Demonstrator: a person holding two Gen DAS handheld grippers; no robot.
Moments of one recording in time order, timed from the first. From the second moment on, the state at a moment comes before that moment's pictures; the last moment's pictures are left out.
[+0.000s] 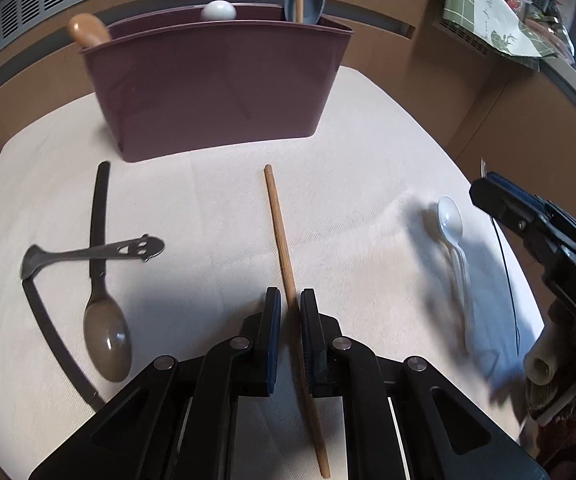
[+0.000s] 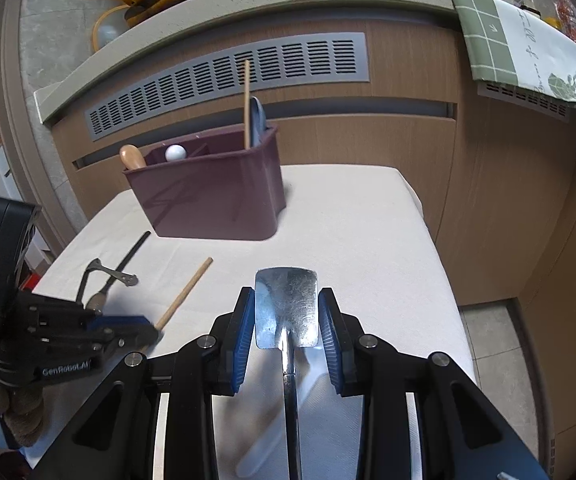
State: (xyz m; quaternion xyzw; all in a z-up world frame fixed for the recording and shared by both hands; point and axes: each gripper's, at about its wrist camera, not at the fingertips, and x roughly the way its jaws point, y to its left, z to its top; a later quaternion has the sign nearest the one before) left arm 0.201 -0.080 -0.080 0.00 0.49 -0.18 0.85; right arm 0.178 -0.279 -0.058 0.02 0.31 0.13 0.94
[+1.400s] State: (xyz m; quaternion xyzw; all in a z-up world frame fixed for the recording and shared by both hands) left arm 0.188 -0.011 0.033 -0.12 0.29 -0.14 0.94; right arm 0.180 -0.248 0.003 -0.01 0.25 0.16 0.96
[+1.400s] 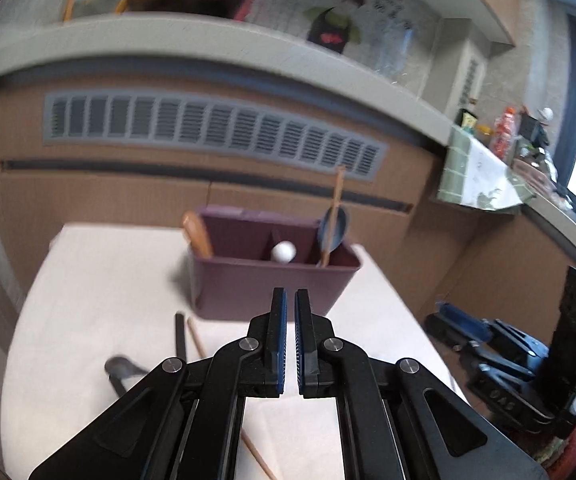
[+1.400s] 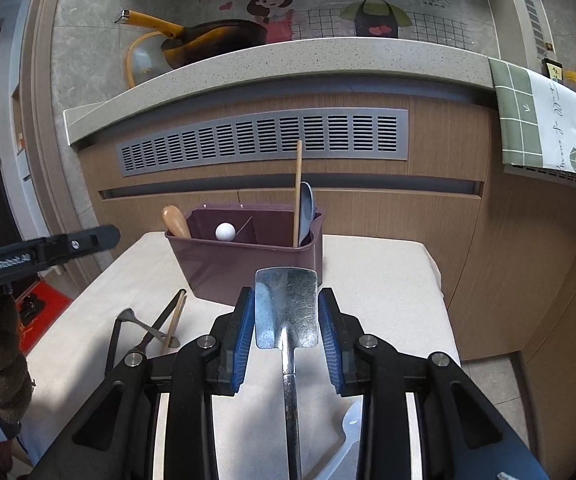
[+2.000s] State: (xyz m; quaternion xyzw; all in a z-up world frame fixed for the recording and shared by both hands) left arm 0.263 0.001 -0.085 -0.13 0.47 -0.06 0.87; right arm 0.185 -0.253 -0.038 0.00 0.30 0.16 0.94
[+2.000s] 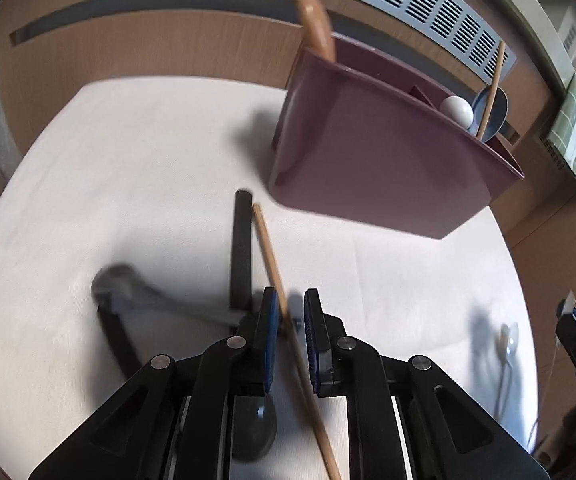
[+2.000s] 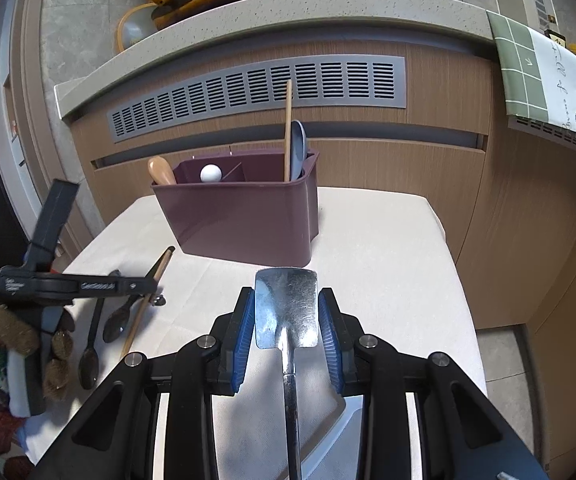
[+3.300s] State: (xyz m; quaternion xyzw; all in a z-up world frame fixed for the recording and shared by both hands) left arm 0.252 0.006 0.157 -0.14 0.05 -0.10 0.98; right arm 0.252 -0.239 0.143 0.09 0.06 0.21 0.97
